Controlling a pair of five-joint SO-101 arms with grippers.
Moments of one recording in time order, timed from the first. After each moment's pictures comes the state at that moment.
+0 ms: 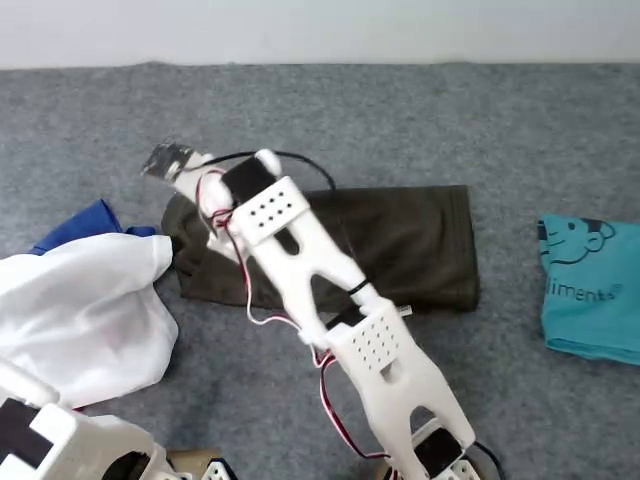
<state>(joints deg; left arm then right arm) -65.7 3.1 -14.9 99.1 -28.9 -41.9 53.4 -69.1 100.5 21.3</state>
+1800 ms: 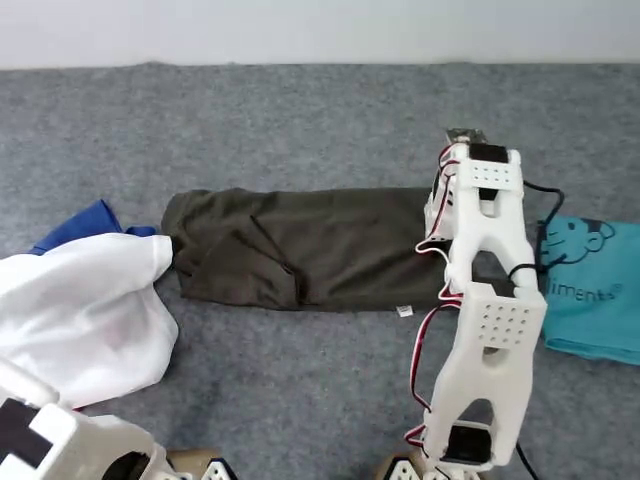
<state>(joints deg) -65.7 3.1 -14.9 99.1 -31.8 3.3 44.9 -28.3 84.5 3.5</state>
